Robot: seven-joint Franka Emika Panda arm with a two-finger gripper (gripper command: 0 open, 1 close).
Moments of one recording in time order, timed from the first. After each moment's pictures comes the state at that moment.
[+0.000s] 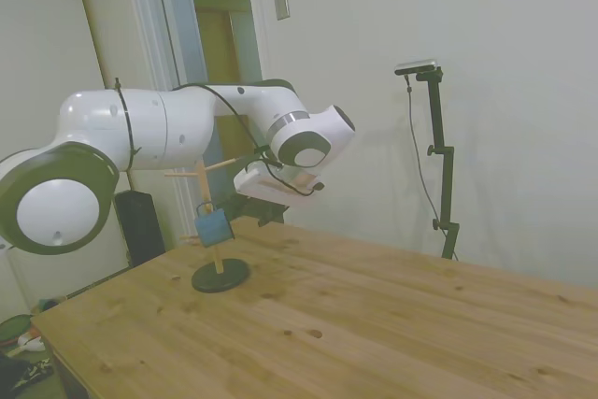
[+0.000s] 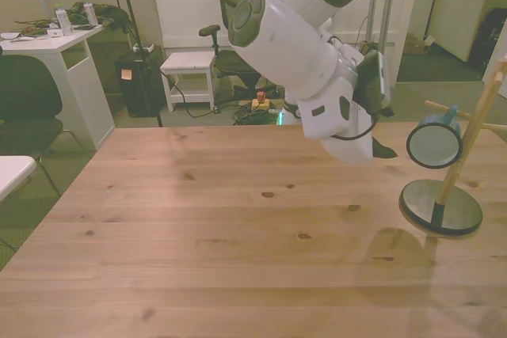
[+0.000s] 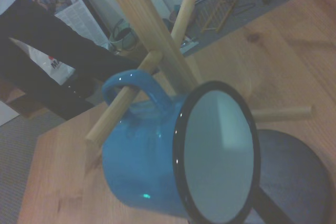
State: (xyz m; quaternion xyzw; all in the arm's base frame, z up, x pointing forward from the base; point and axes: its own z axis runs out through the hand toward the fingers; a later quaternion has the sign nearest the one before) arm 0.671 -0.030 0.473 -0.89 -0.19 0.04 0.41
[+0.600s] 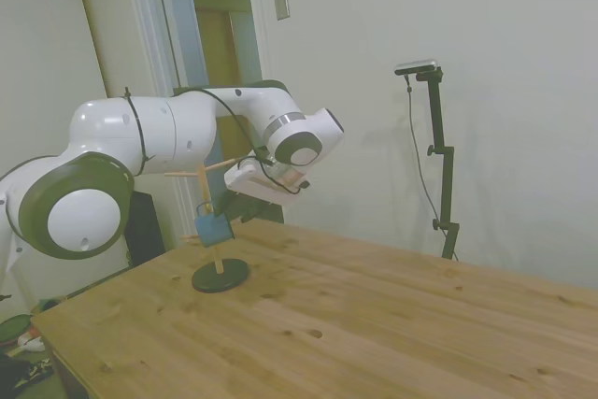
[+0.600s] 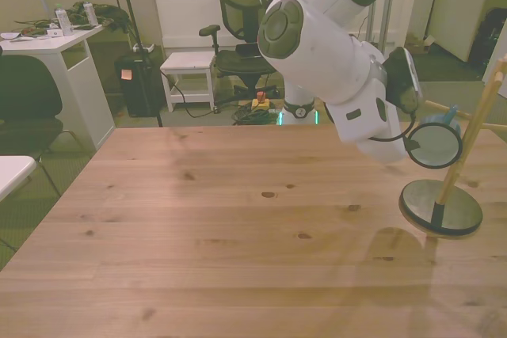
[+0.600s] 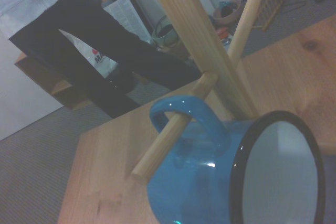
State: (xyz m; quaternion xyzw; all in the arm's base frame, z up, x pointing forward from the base) arm 0.670 -0.002 0.472 -0.87 -0.23 0.08 0.44
